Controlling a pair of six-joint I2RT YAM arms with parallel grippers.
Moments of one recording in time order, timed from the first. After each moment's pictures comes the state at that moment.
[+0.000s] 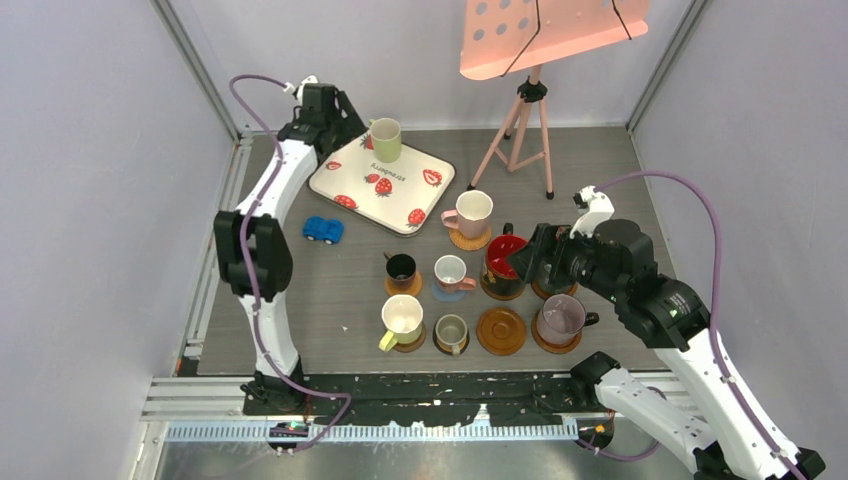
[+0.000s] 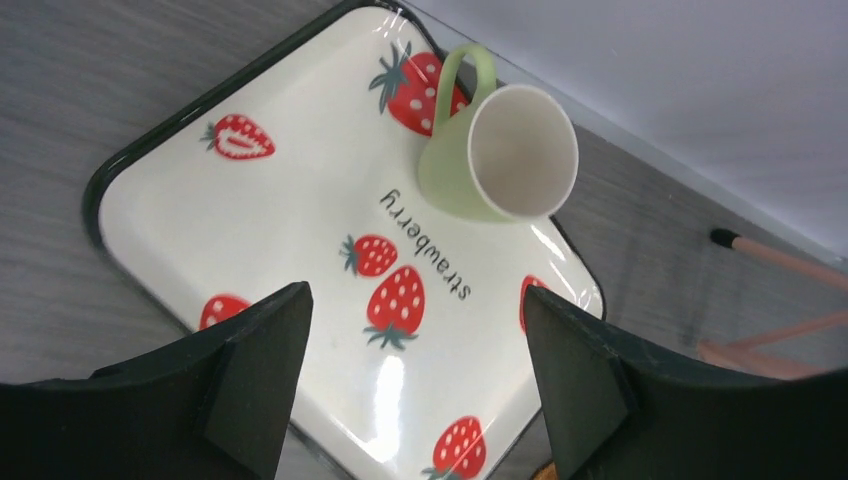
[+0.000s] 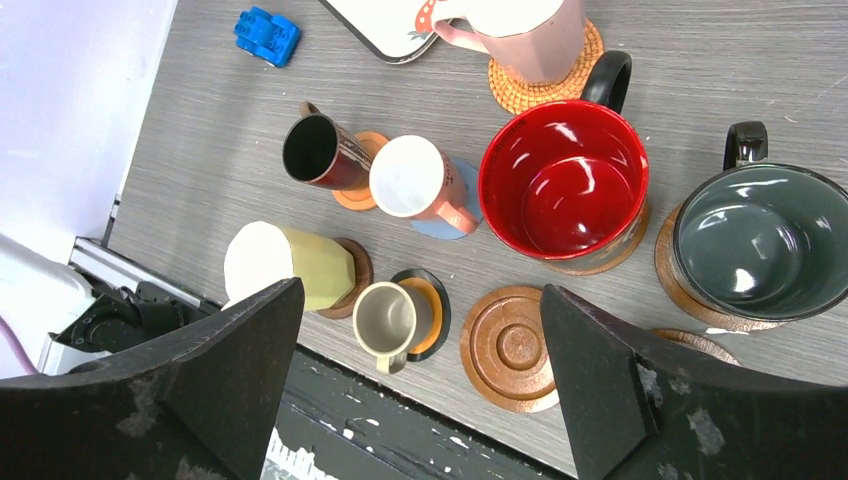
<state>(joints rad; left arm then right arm) -0.19 1.96 1.83 -0.46 -0.16 -0.63 0.53 0.71 1.03 -0.81 -0.03 0.49</state>
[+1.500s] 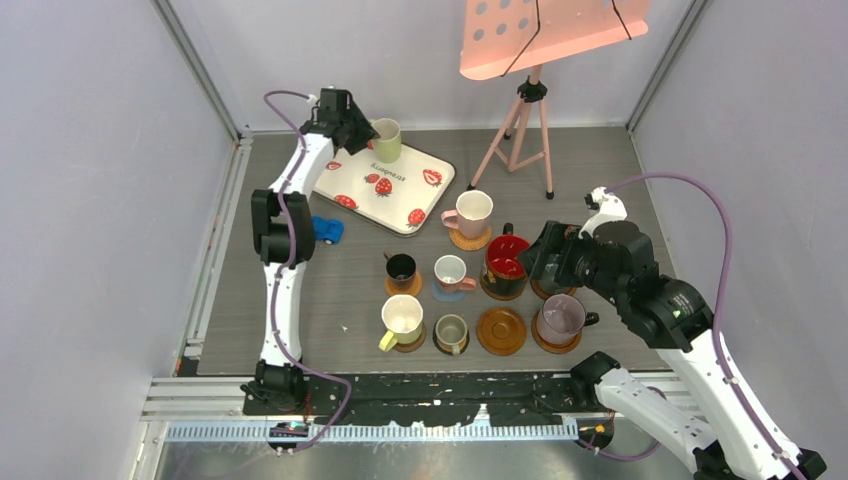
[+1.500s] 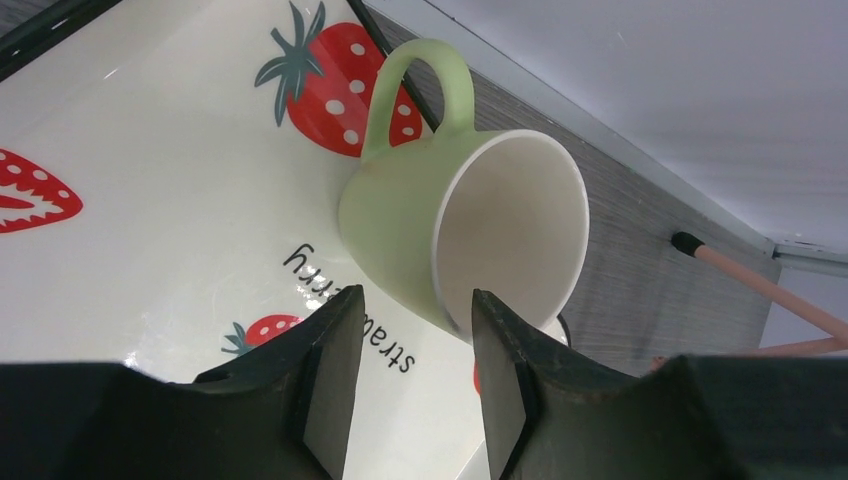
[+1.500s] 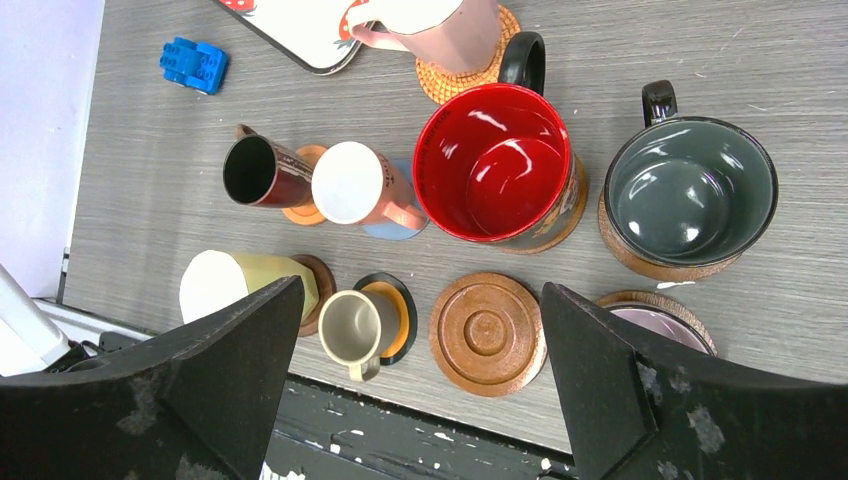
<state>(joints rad) -0.16 2.42 2.25 -0.48 0.10 -0.76 0.53 0.71 1.05 -0.89 0.11 0.55</state>
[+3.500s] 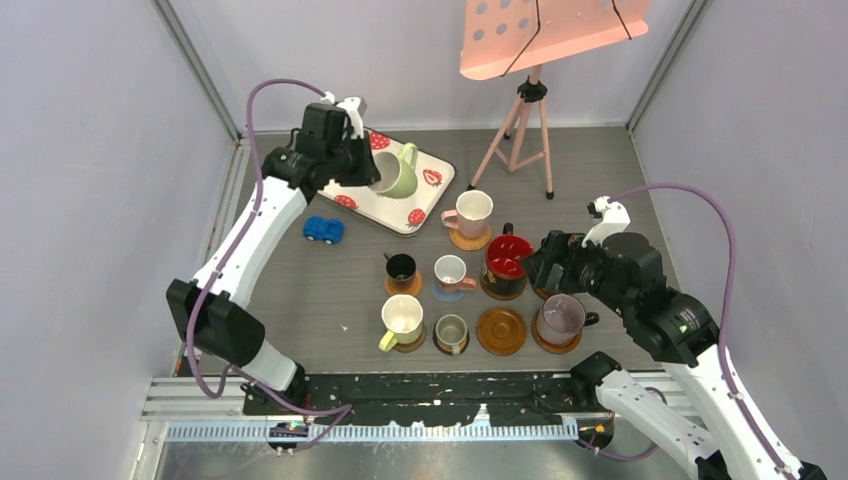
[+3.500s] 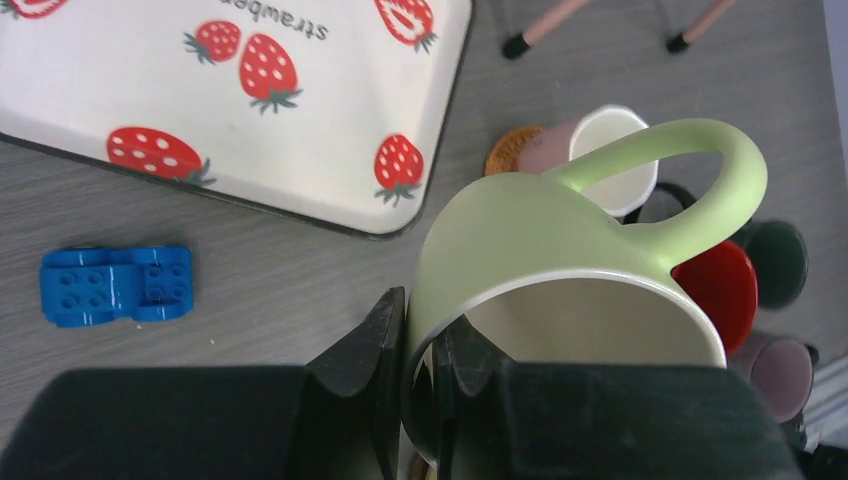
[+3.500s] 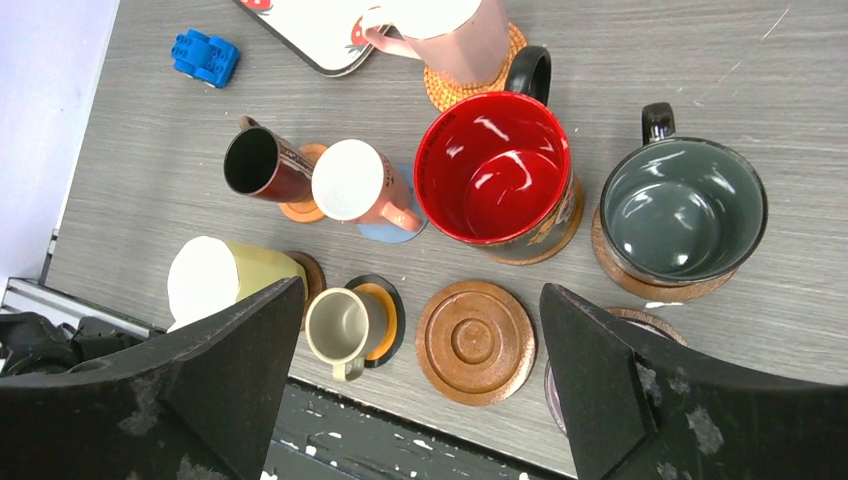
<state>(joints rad) -0.35 1.57 1.65 -0.72 0.11 -0.34 0.53 0.63 0.99 -0.85 0.09 0.49</state>
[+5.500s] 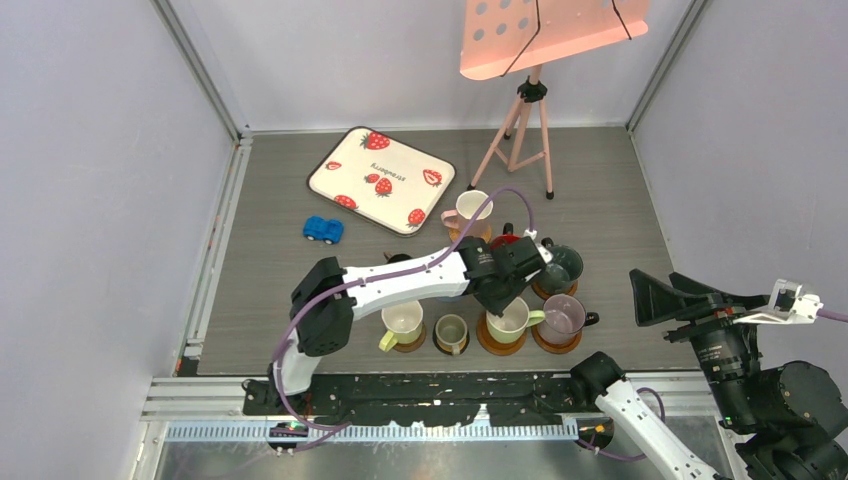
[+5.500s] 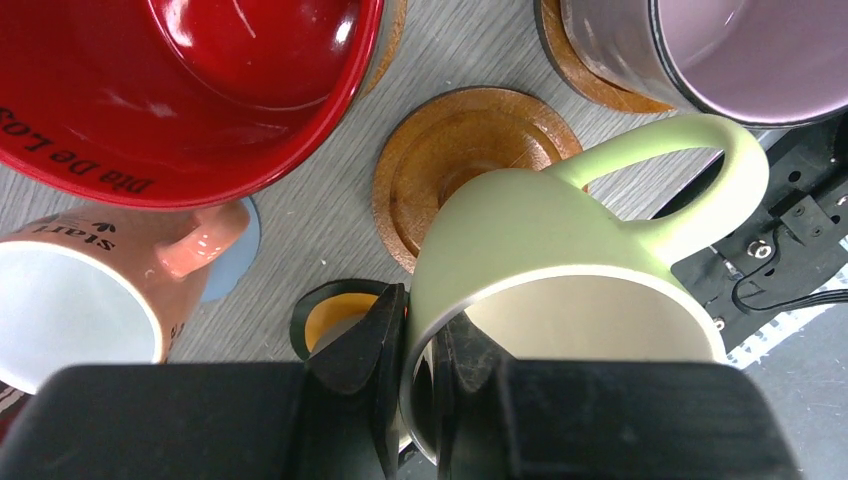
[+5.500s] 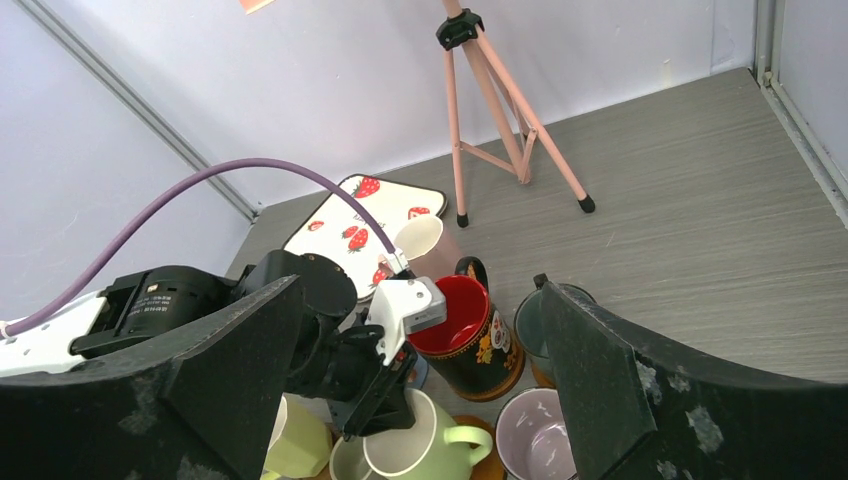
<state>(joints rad) -1.22 2.01 1.78 -0.88 -0.10 -0.31 0.53 0.22 1.26 -0.96 0.40 0.44</state>
